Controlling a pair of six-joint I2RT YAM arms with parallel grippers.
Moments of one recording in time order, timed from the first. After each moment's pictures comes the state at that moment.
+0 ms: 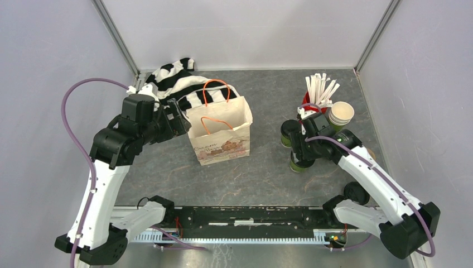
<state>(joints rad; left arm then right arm) -0.36 0.98 1.48 -1.19 -0.10 -0.58 0.51 1.05 0.99 -0.98 0.14 0.25</state>
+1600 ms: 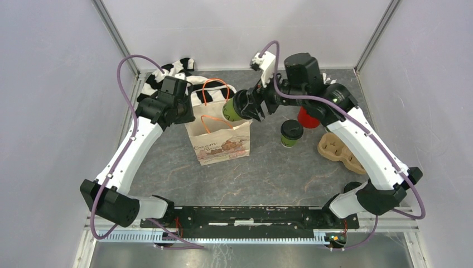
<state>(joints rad) -0.36 1.31 1.39 -0.94 -0.21 -0.40 0.71 1.46 1.86 -0.86 -0.32 -0.09</state>
